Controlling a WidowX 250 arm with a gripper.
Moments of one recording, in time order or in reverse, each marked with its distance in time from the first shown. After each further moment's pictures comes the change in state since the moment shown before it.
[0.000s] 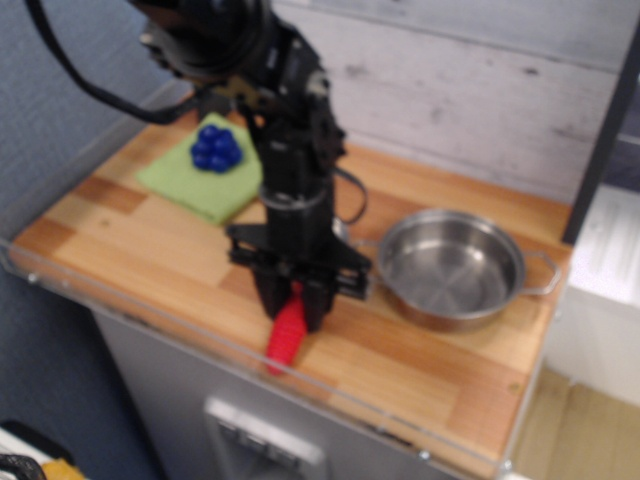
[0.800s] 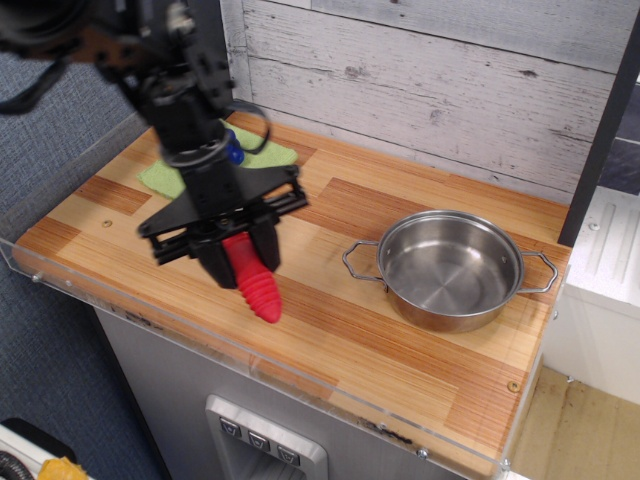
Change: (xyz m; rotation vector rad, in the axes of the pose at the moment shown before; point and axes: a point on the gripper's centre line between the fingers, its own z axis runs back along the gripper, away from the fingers) arm -0.006 0.040 0.041 -0.168 -0.191 0.792
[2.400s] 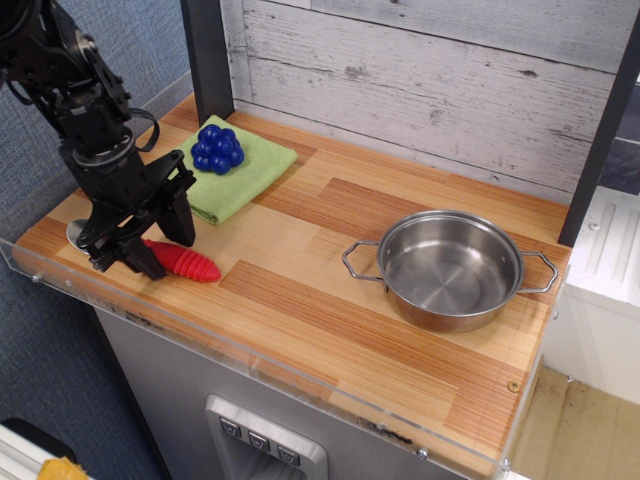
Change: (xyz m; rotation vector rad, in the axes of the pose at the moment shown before) arm 0.071 0.055 -0.031 0.067 0.003 0.584
